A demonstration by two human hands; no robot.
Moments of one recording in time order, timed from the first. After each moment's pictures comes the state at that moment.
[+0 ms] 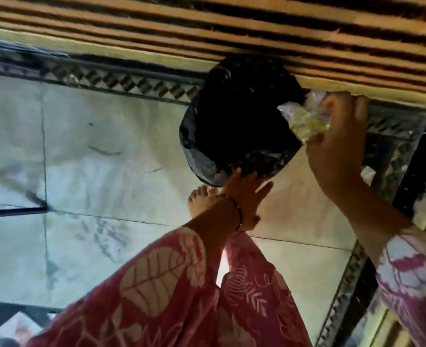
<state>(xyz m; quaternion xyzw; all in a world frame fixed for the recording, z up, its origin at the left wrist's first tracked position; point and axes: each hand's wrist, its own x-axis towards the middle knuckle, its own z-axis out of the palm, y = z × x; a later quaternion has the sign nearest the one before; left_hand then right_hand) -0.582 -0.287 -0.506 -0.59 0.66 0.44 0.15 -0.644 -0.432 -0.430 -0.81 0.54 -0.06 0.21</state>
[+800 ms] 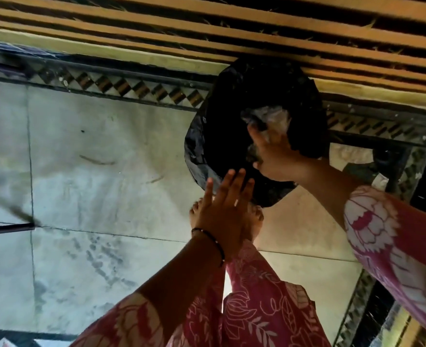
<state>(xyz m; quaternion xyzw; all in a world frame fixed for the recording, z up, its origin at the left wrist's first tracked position) -0.547 -0.244 -0.501 -0.72 0.58 0.37 0.07 -0.600 -0.422 -0.541 -0.77 0.34 0.39 0.36</state>
